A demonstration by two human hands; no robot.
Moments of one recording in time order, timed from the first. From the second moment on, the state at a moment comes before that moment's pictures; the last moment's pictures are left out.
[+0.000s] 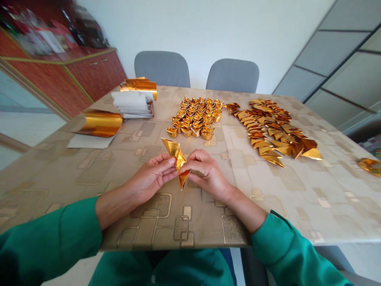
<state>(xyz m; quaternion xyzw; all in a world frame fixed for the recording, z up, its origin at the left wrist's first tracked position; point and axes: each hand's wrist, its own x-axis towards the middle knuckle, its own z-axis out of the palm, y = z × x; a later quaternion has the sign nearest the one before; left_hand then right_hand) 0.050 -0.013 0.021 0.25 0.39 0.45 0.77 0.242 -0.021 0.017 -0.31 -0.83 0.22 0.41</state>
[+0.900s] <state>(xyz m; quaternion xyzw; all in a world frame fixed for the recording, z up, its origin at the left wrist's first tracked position) 0.054 -0.024 0.018 0.35 0.37 0.47 0.72 0.233 -0.021 0.011 -0.40 -0.63 0.49 0.46</state>
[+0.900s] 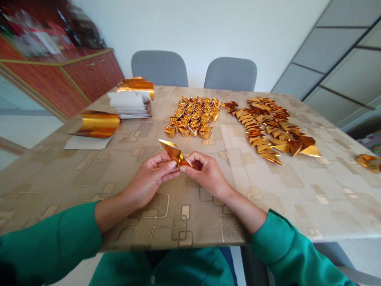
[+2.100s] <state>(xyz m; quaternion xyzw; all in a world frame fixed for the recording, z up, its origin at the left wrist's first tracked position) 0.058 -0.028 0.024 0.38 0.37 0.49 0.69 0.222 -0.031 0.014 -0.44 -0.64 0.40 0.49</state>
